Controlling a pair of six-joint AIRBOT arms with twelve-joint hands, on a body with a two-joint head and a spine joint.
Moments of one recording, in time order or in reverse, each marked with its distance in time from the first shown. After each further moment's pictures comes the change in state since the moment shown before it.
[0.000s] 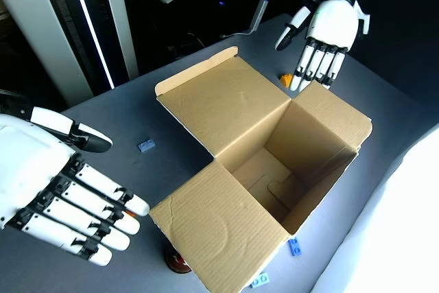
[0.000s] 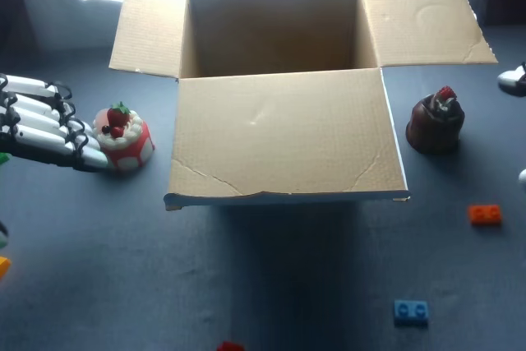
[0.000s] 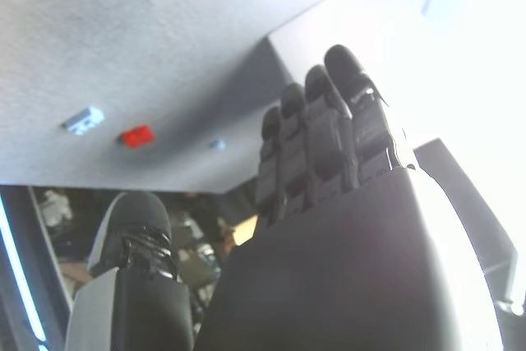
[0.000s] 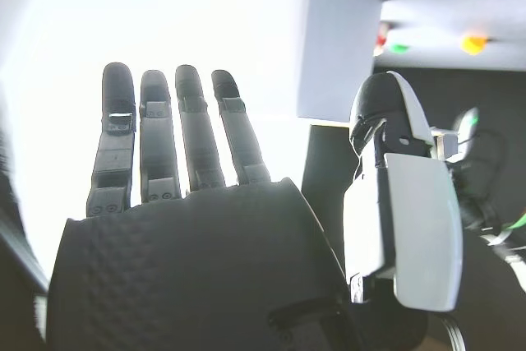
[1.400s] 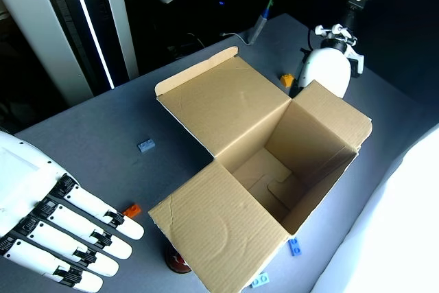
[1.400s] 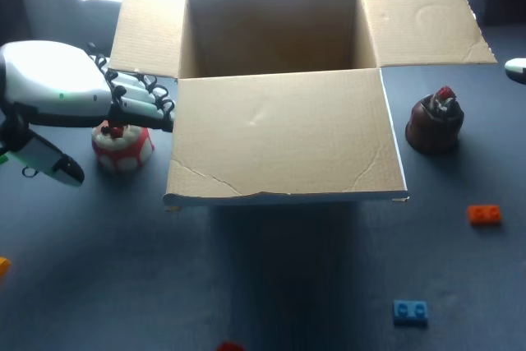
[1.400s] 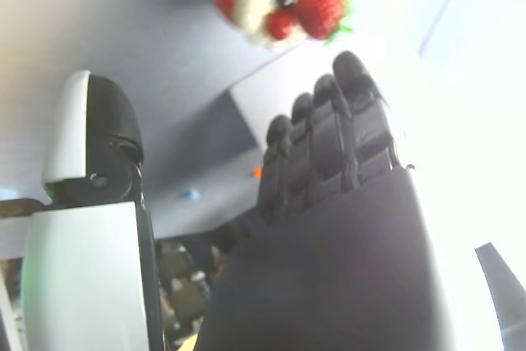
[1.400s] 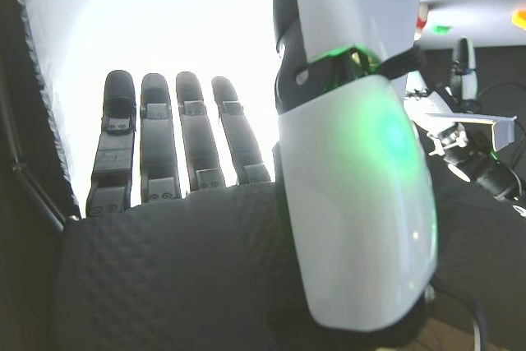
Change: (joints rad) left arm -0.037 -0.307 0.209 0.006 0.187 -0.031; right arm 0.002 -0.019 0.023 0.072 0.004 -0.003
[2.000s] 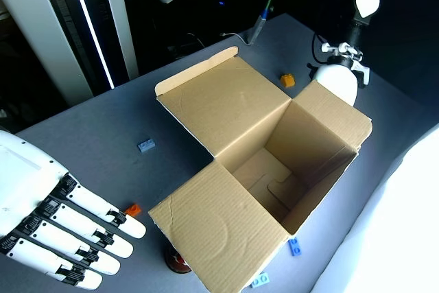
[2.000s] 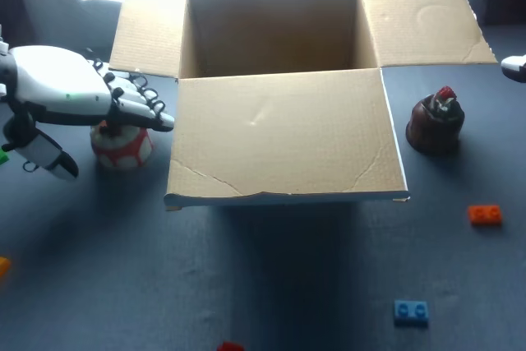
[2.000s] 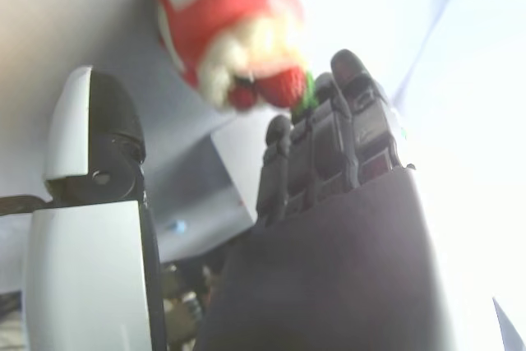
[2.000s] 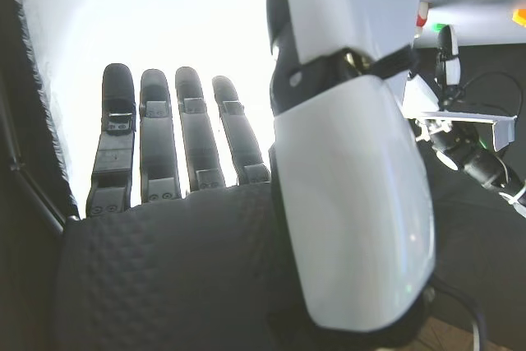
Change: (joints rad) left arm 0.048 -0.126 0.203 0.012 0.003 -0.018; right arm 0.001 -0.003 0.000 0.000 0.007 0.000
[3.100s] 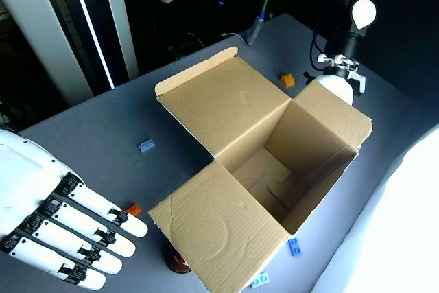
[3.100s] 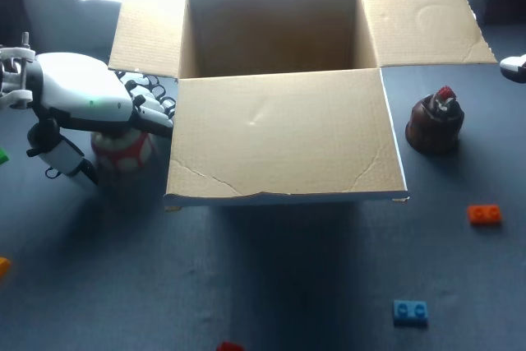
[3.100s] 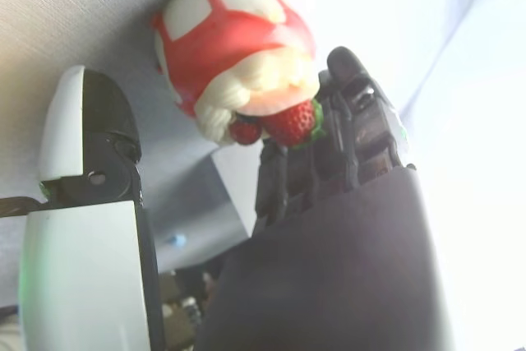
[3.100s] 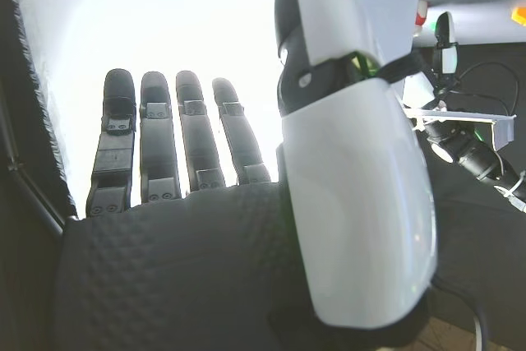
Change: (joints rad) left arm 0.003 -0.049 0.011 0.014 0.000 -0.005; right arm 0.000 -0.002 0.000 0.000 0.001 -0.005
